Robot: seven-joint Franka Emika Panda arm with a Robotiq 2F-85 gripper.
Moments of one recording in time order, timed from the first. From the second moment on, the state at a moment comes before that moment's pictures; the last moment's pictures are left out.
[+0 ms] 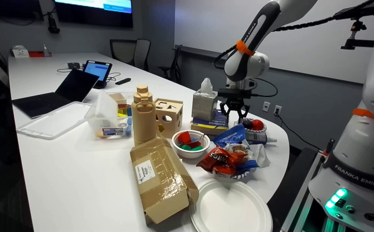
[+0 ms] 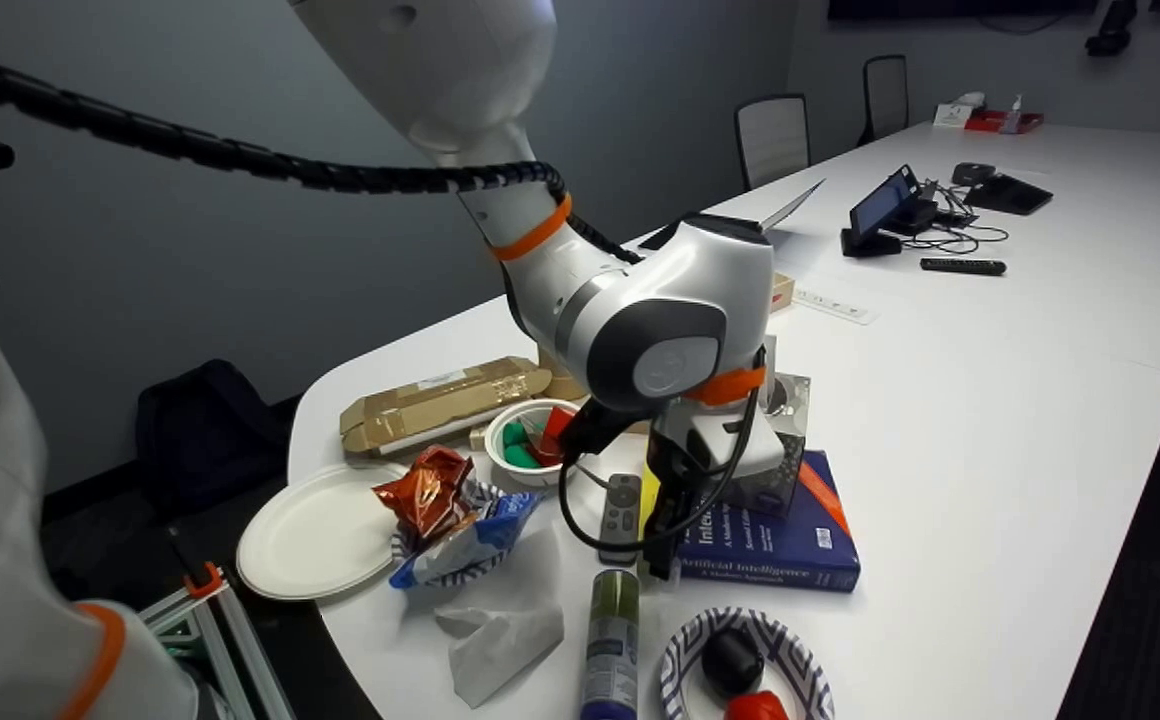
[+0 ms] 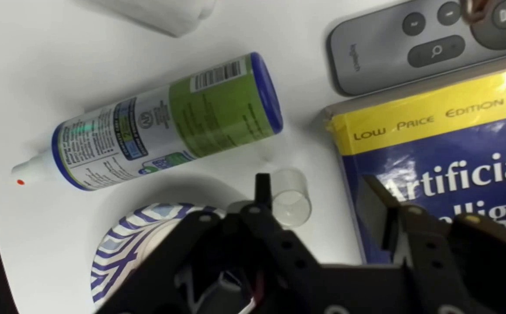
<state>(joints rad) -0.11 0.21 -0.14 -2.48 0.00 2.57 0.94</state>
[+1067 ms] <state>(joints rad) -0.10 0.19 -0.18 -2.48 0.01 2.56 0.94</state>
